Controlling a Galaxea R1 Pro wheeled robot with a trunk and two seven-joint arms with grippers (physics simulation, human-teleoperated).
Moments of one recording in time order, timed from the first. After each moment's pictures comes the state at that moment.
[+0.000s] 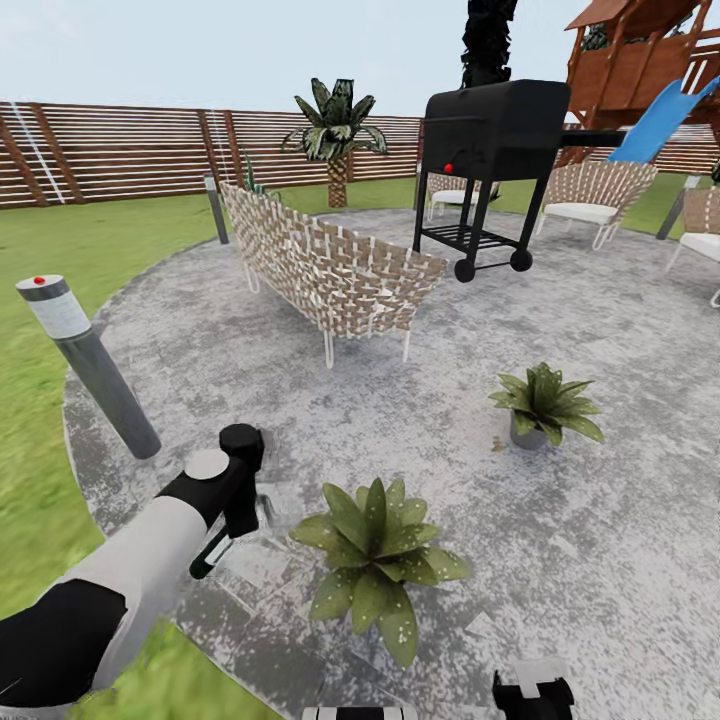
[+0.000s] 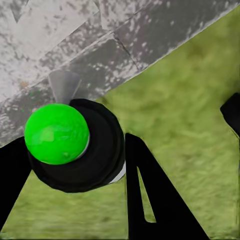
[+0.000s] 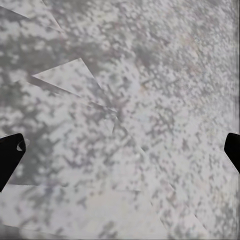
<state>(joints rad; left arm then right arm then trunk) -1.01 0.01 -0.30 -0.65 -1.49 0.70 -1.56 -0.45 -0.02 -0.06 -0.03 0.31 -0.43 -0.38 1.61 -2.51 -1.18</state>
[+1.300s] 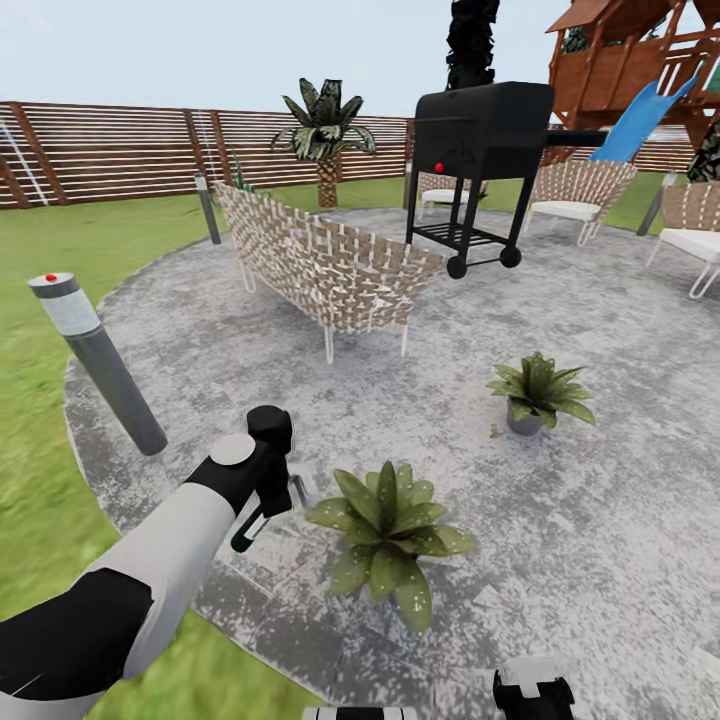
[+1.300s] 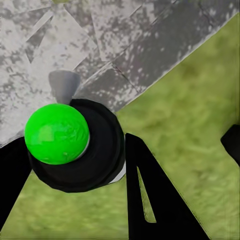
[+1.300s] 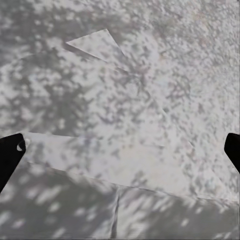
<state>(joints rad) -1.05 -0.09 -0.30 -0.71 -1.48 0.71 -1.56 -0.45 -0.02 -0.05 -0.03 0.31 -0.43 -0.38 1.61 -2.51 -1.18</state>
